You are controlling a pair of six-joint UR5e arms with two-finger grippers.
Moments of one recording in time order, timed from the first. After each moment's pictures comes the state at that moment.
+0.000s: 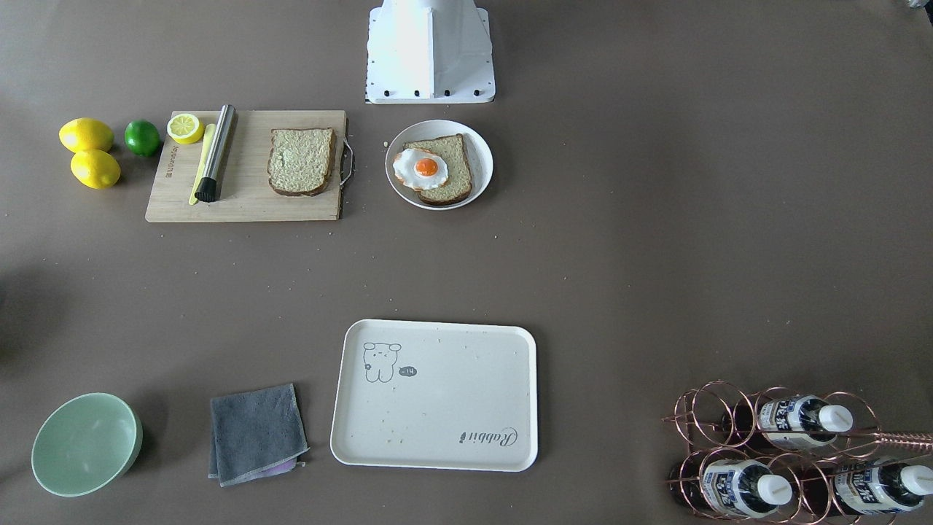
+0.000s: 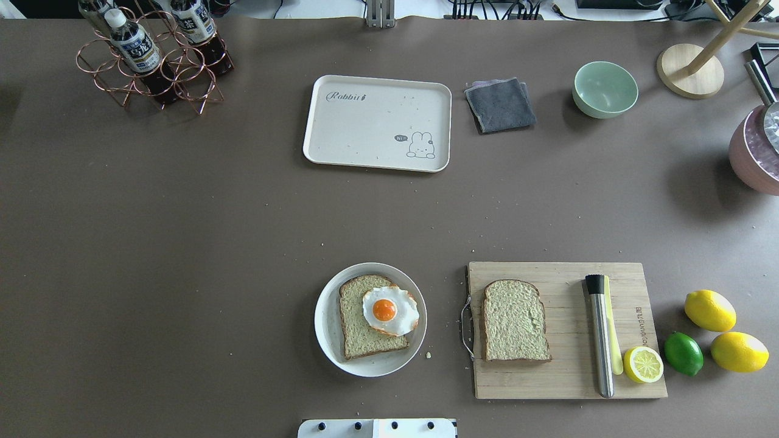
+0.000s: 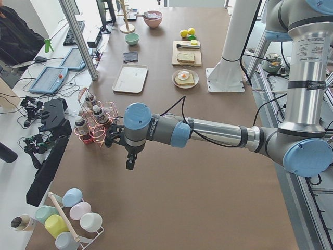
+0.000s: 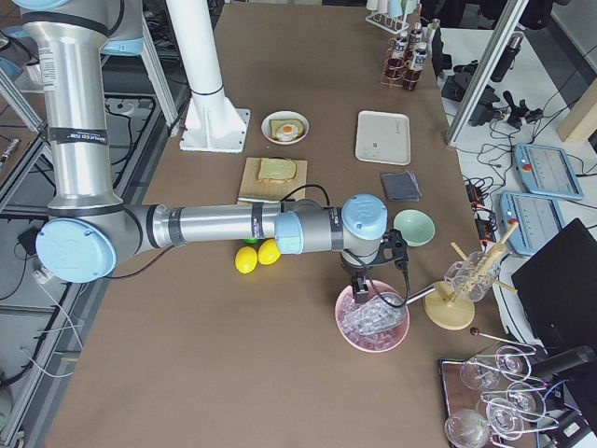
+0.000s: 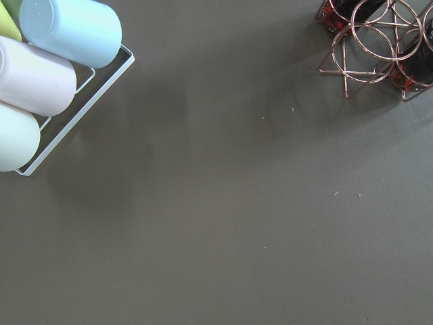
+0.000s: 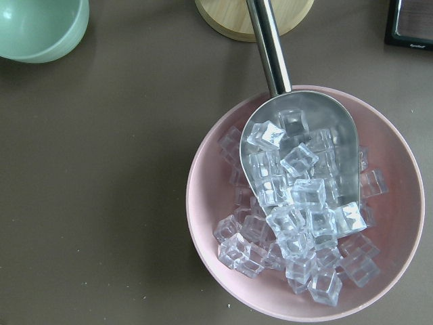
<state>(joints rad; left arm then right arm) -1.62 -1.57 -1.71 -1.70 -2.42 -0.07 1.55 -1.53 1.63 -1.53 2.42 -0.05</state>
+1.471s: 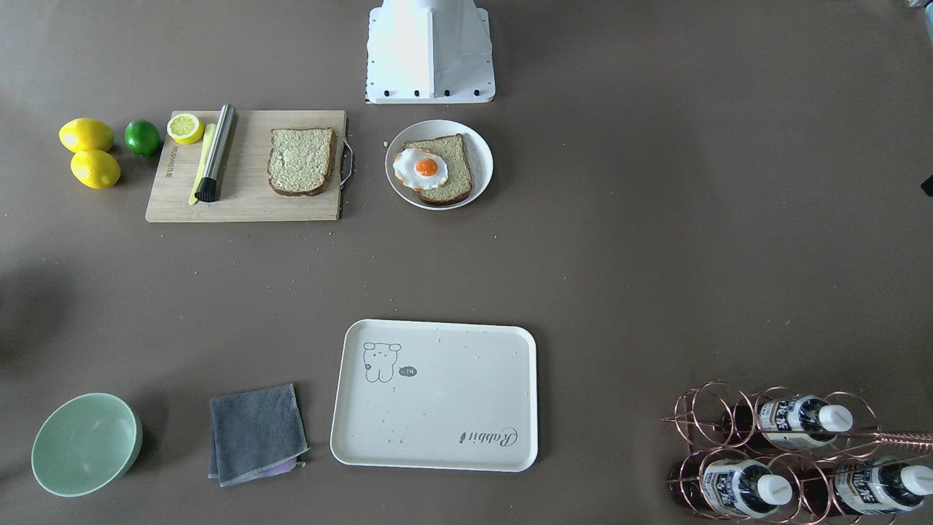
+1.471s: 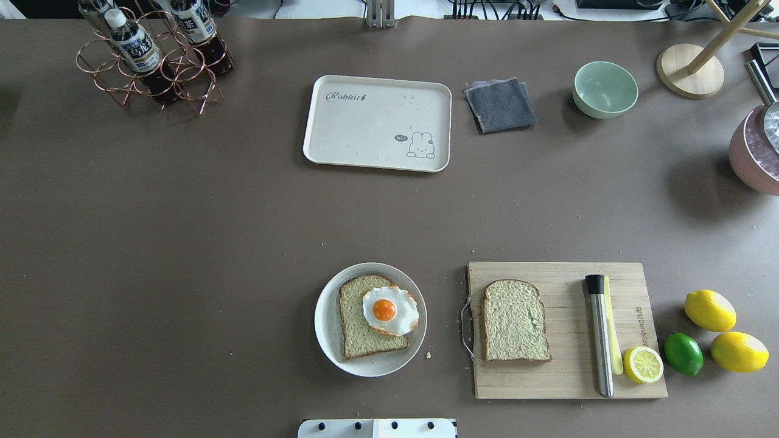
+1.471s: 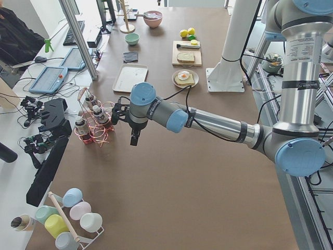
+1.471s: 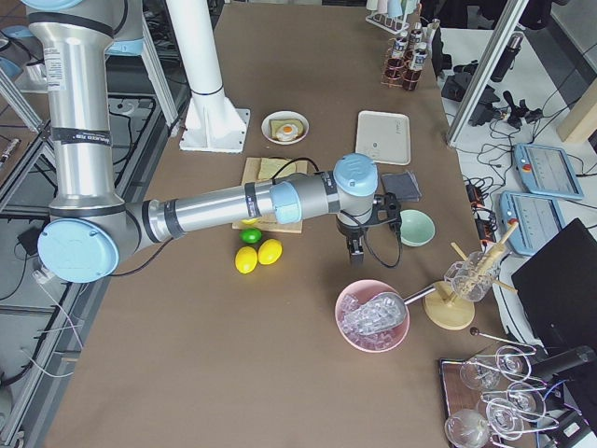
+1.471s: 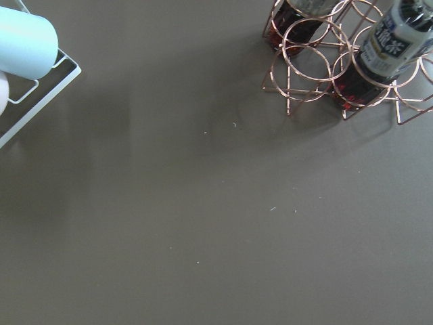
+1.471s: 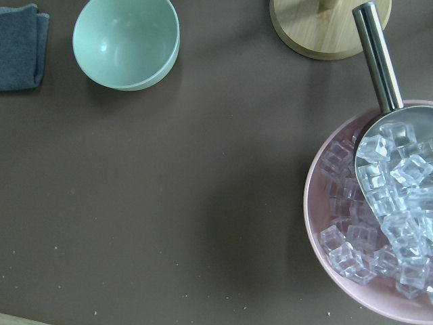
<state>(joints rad) -1.39 -1.55 -1.84 -1.95 -2.38 -0.56 1.45 -1.55 1.83 -1.53 2.44 0.21</state>
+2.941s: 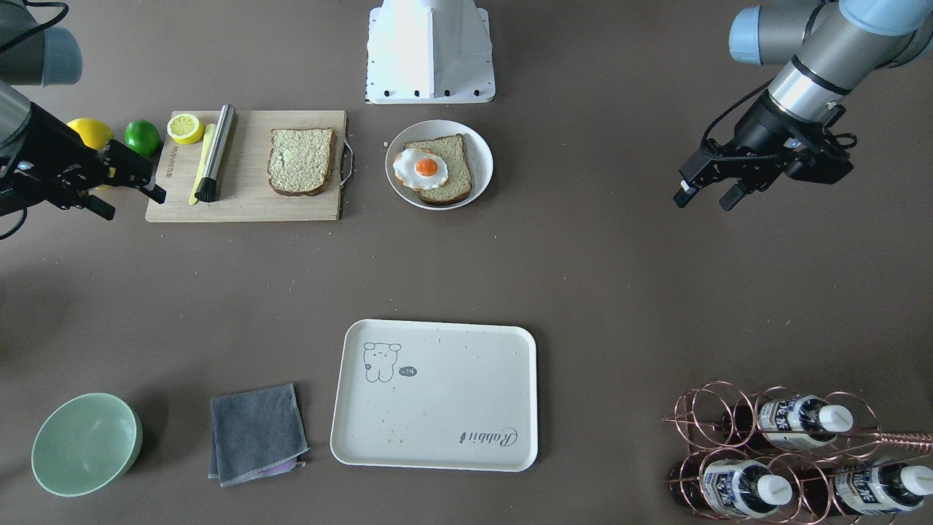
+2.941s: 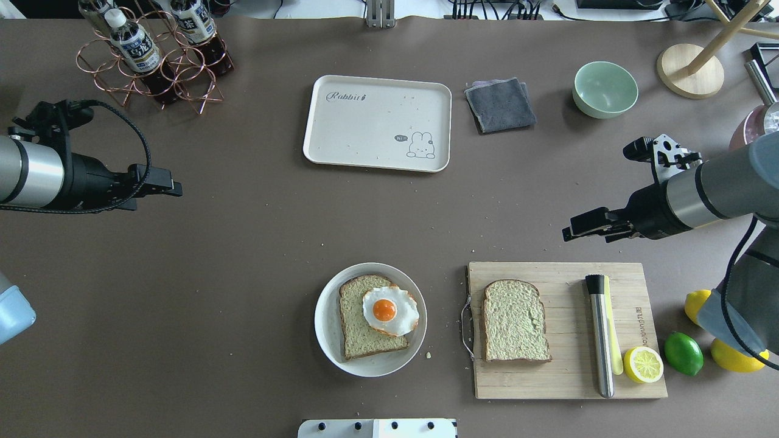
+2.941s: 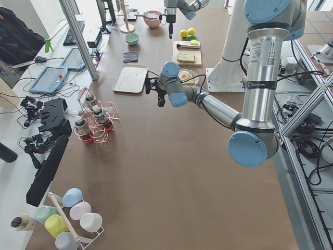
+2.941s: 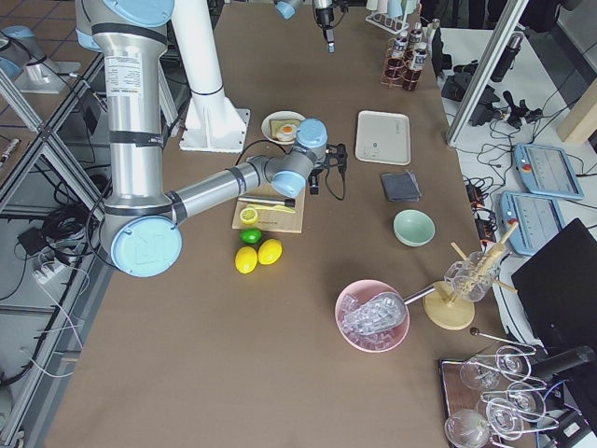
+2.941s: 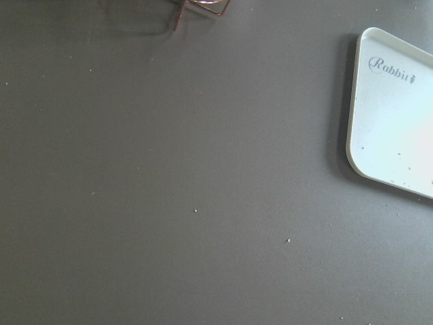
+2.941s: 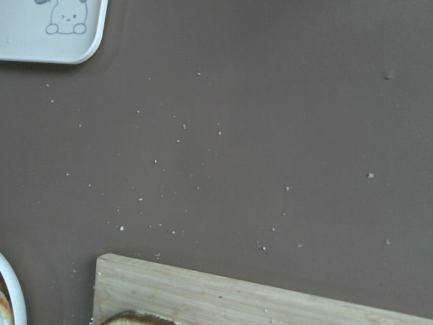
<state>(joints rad) -0.80 -1.62 -1.98 -2.19 -2.01 -1.33 0.75 -1.56 1.91 -0.91 2.19 1.13</state>
